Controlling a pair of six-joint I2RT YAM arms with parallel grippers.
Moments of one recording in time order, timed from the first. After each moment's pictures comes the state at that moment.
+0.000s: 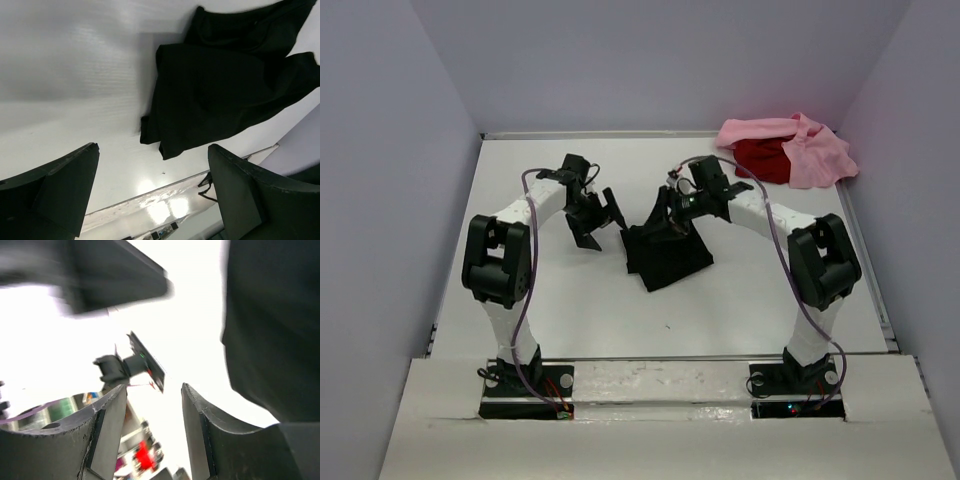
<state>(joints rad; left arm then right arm) -0.28 1.86 1.41 -0.80 0.42 -0.70 0.49 1.87 1.31 -0.31 -0.86 0.80</state>
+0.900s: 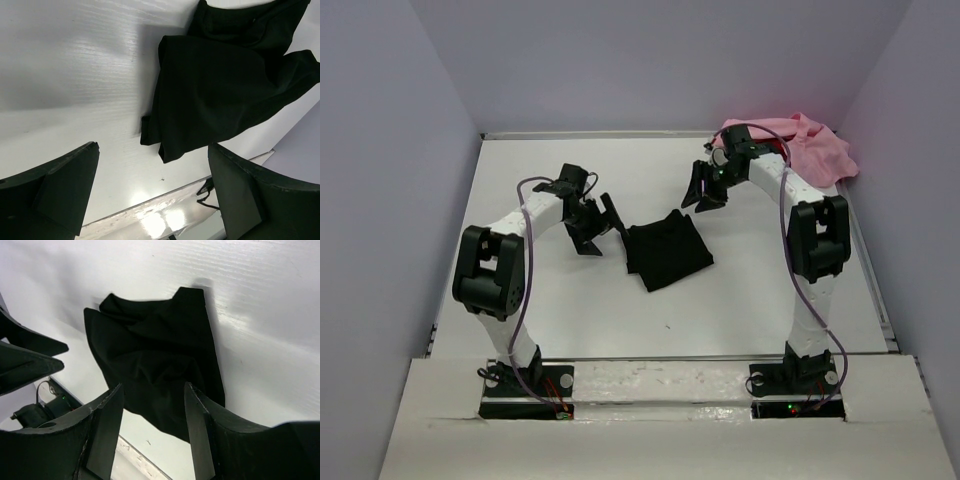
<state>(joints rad) -0.29 1.76 1.22 -0.65 0.40 -0.76 0.25 2.09 1.78 -0.79 -0.59 0.35</state>
